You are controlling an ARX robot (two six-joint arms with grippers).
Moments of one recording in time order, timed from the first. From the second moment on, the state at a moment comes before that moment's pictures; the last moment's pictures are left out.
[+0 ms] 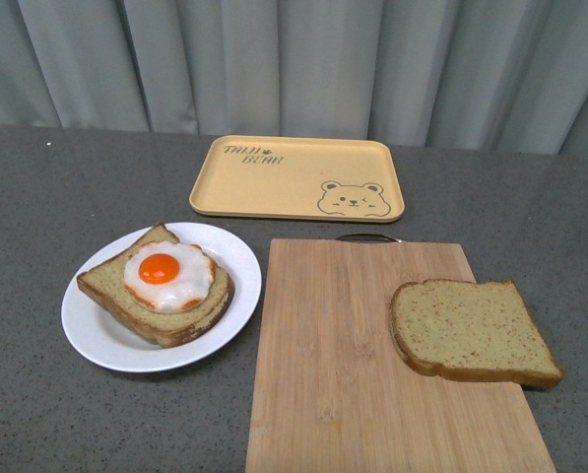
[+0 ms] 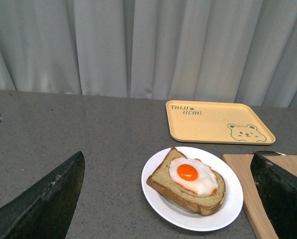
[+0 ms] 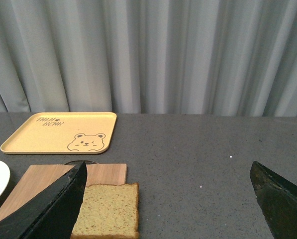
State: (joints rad) left arm 0.00 0.00 0.02 0.00 0.00 -0.01; right arm 0.00 0.00 0.00 0.00 0.00 0.00
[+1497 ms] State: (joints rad) left arm 0.00 0.00 0.02 0.00 0.00 -0.01; right arm 0.01 0.37 0.05 0.19 0.26 -0.18
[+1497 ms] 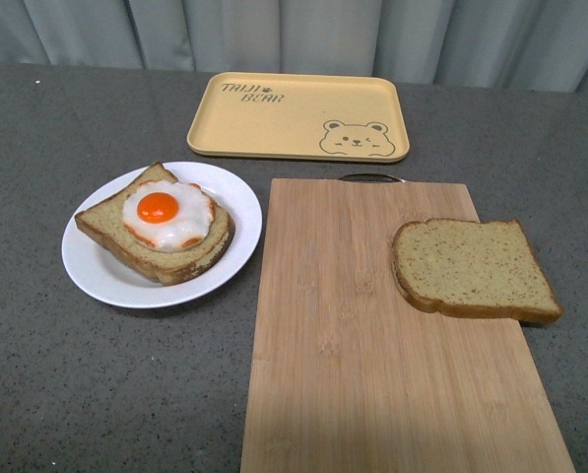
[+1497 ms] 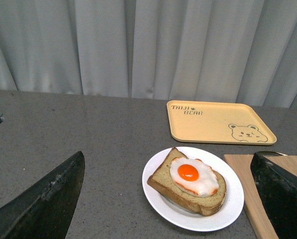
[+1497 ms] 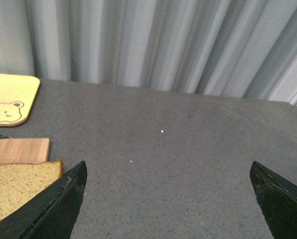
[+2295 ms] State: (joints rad) left arm 0.00 0.00 0.02 0.00 0.00 -0.01; right arm -0.22 1.91 0.72 0.21 -0.54 0.08
